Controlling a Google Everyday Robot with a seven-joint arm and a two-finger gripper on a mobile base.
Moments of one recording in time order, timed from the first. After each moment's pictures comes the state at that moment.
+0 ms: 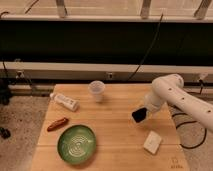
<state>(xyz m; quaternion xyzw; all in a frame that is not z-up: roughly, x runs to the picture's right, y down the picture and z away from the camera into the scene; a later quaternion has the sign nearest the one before) 0.229 0.145 0.781 -0.26 -0.15 -0.22 0.93</state>
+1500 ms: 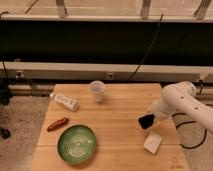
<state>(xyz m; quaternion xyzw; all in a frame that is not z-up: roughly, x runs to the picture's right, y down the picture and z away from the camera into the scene) 0.256 0.175 0.758 -0.27 -0.15 -0.20 0.93</state>
